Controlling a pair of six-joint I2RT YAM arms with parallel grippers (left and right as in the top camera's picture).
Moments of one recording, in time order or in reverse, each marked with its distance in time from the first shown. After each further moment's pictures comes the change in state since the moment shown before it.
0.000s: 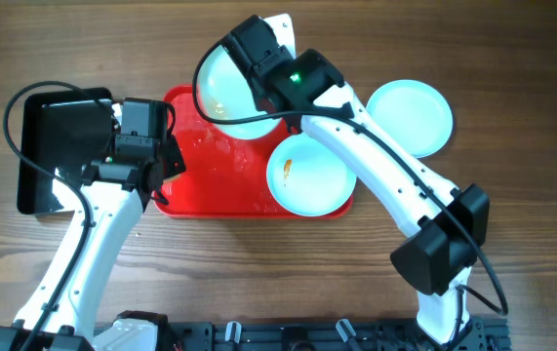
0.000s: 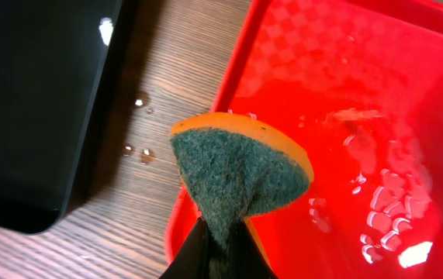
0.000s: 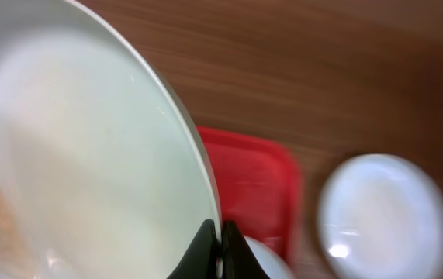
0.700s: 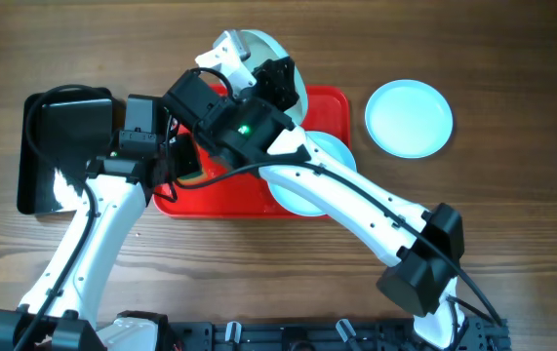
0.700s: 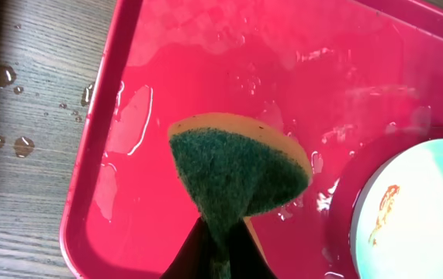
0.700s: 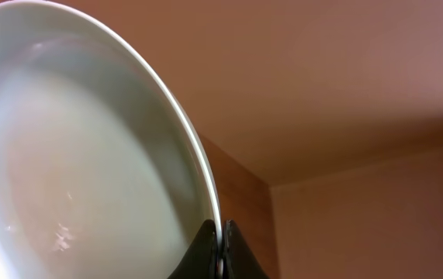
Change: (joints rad) left arm 0.000 0.043 0.000 0.043 0.274 -0.002; right arm 0.216 0.002 -0.001 0.024 0.725 -0.366
